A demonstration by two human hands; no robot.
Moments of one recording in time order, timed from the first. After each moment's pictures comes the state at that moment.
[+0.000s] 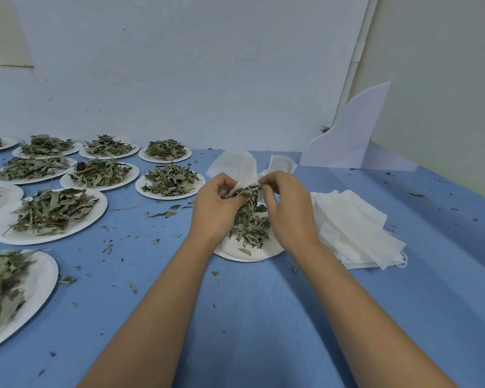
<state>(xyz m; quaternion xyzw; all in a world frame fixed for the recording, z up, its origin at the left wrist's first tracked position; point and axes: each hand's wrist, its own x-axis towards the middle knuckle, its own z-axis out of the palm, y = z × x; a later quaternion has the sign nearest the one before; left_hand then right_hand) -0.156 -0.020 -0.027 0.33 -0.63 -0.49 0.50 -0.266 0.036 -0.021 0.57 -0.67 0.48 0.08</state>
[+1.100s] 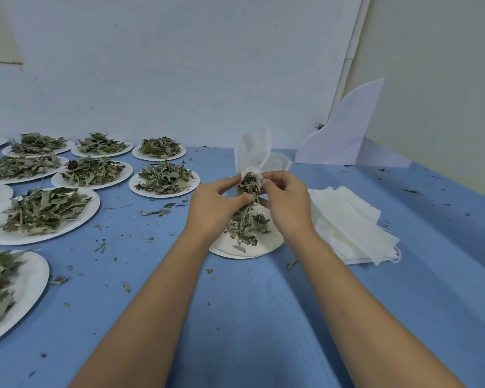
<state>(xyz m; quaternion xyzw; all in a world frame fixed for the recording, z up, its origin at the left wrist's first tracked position) -0.158 -0.024 -0.027 0.35 -0.67 -0.47 0.46 -0.268 0.028 -0.016 0.40 -0.63 0.65 -0.16</state>
